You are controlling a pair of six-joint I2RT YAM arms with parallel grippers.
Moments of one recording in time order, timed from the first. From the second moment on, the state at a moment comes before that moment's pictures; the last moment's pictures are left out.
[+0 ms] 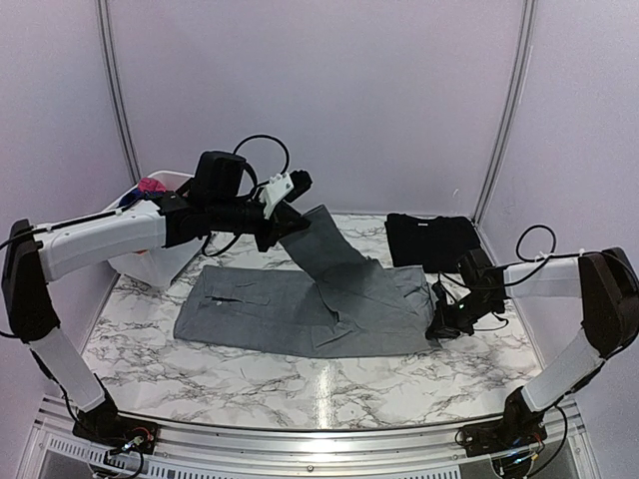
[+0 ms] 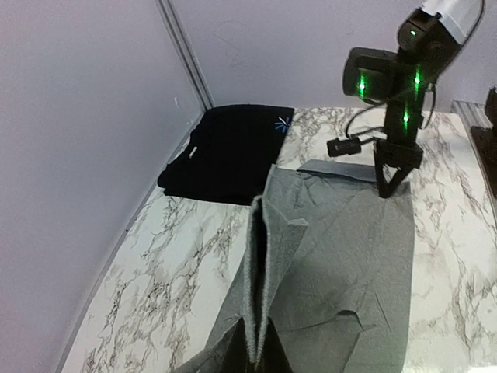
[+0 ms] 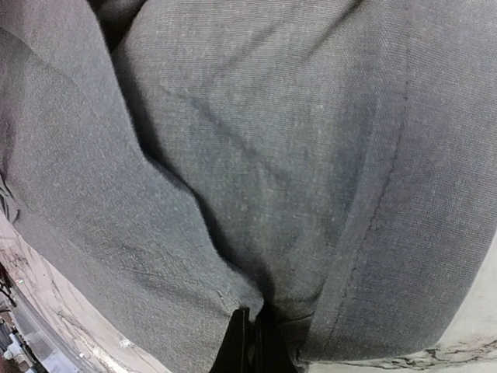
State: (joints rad) left arm -0.72 1.67 1.41 -0.16 0.38 0.42; right arm 0.22 1.52 0.72 -0.48 -0.42 0.28
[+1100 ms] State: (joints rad) left arm -0.56 1.52 1.01 -0.24 0.13 1.07; right arm 0.17 1.48 0.65 -0.40 -0.49 0.39
